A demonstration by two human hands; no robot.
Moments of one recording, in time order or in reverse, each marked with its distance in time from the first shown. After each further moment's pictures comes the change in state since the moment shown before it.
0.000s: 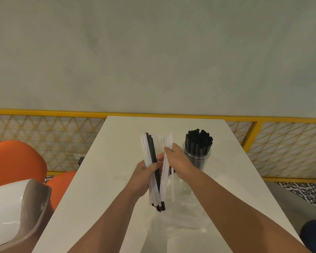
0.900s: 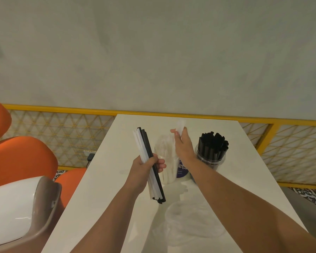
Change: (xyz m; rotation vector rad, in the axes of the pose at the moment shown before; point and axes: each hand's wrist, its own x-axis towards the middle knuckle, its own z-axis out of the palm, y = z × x) left_hand 0.013 0.016 -0.030 -0.079 0.159 0.073; right_hand 0.078 0.008 0.013 -0.107 0.245 -0.362
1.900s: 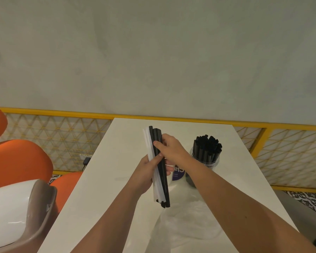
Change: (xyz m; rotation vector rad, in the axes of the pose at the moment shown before) left_hand -0.012 0.018 0.029 -0.005 -0.172 -0.053; right_hand -0.032 -0.062 -0.014 -0.209 -0.356 0.010
